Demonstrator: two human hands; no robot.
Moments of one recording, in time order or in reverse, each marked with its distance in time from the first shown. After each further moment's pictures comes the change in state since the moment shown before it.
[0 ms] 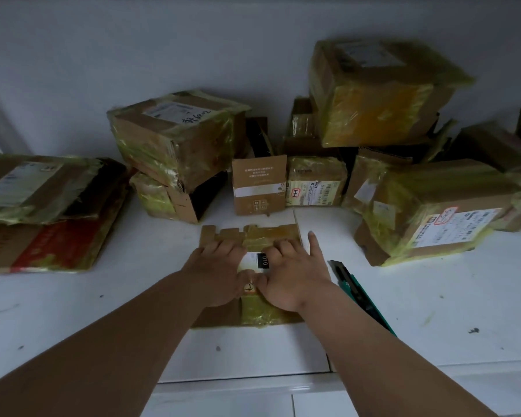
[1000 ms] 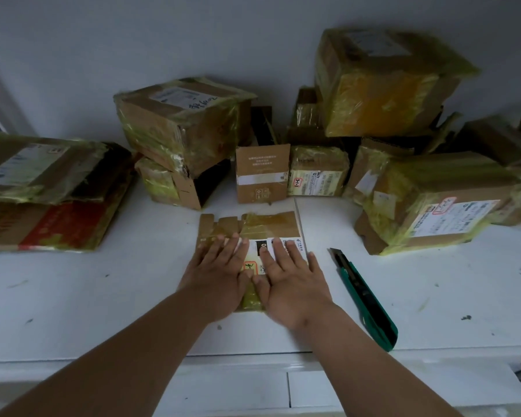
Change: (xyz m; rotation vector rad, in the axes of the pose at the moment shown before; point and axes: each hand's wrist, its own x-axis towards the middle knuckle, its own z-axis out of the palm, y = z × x) left_hand -0.028 0.013 0.033 0.026 0.042 -0.073; right_hand -0.033 -0.013 0.026 0.127 -0.085 0.027
